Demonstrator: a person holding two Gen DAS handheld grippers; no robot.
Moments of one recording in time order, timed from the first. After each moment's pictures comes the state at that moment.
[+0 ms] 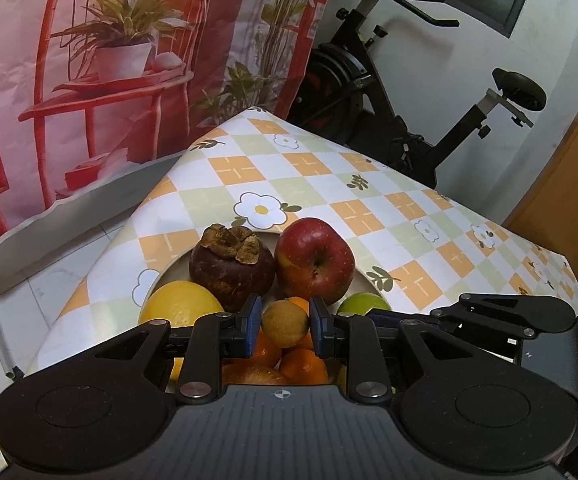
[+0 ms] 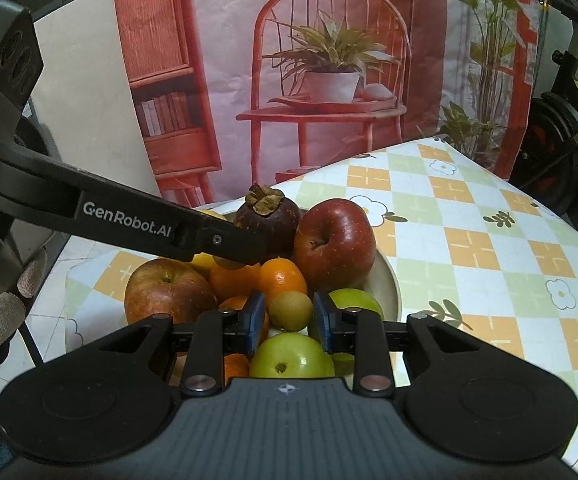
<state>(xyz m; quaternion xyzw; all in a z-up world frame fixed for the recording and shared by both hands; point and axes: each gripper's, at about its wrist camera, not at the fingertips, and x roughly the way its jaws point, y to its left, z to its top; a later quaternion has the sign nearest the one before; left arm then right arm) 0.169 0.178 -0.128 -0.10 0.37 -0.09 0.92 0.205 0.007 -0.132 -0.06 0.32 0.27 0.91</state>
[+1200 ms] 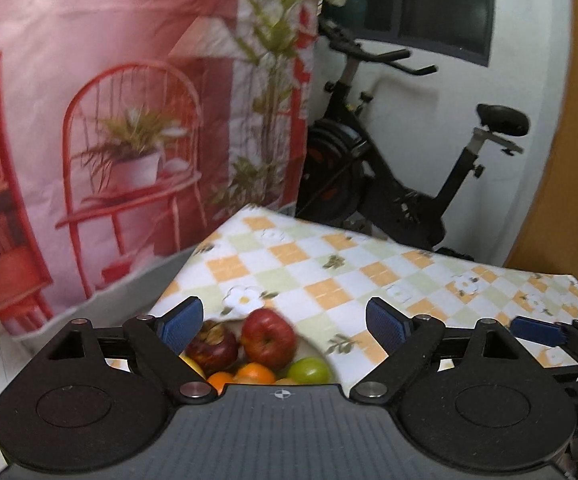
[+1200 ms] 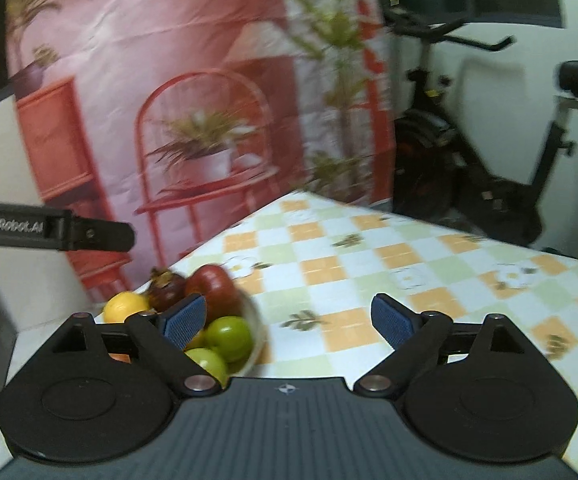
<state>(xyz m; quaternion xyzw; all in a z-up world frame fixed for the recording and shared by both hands) 0.112 0.103 -0.038 -0.01 0.26 -0.04 0.97 0.122 -0.094 -0.063 0.06 0.24 0.09 0.97</state>
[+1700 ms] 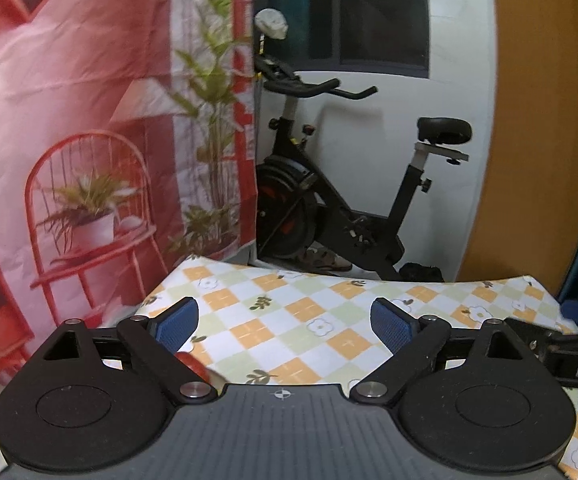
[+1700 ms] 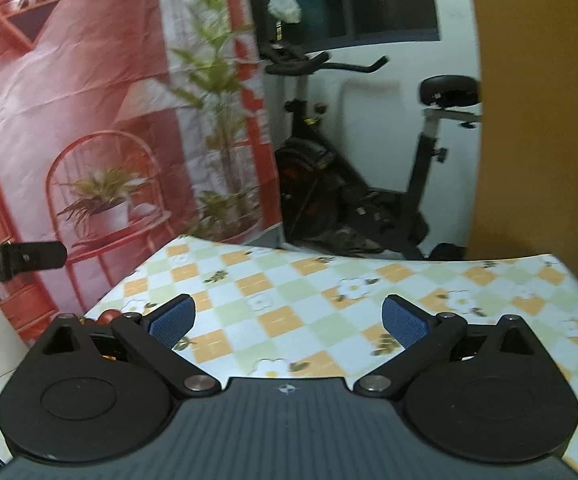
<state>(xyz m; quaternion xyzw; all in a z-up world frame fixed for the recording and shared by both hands) 0.075 -0.007 0.002 0.04 0.21 -0.07 0.97 0.041 -0.192 0.001 0.08 0.21 -0.06 0.97</state>
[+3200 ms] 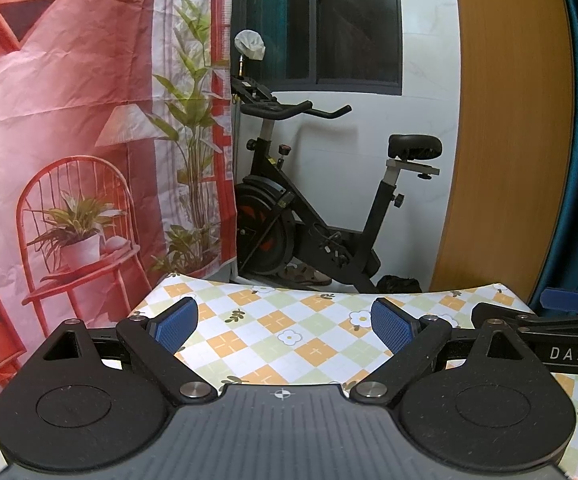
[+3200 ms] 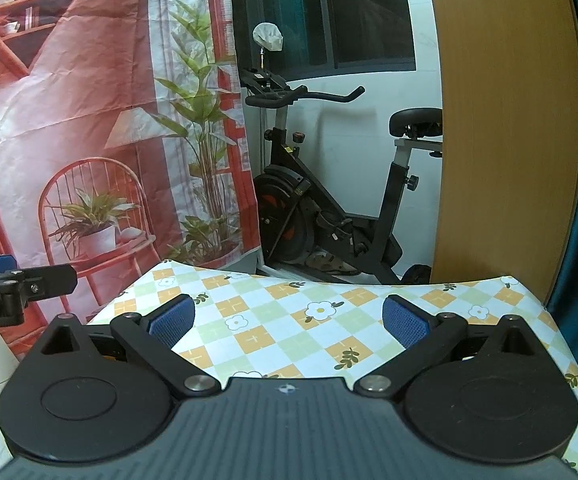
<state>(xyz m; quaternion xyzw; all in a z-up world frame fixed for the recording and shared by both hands) 0.034 -0.026 0.020 0.04 0.18 -0.10 0.98 0.006 -0.204 0.028 0.08 0.19 -0.07 0.98</state>
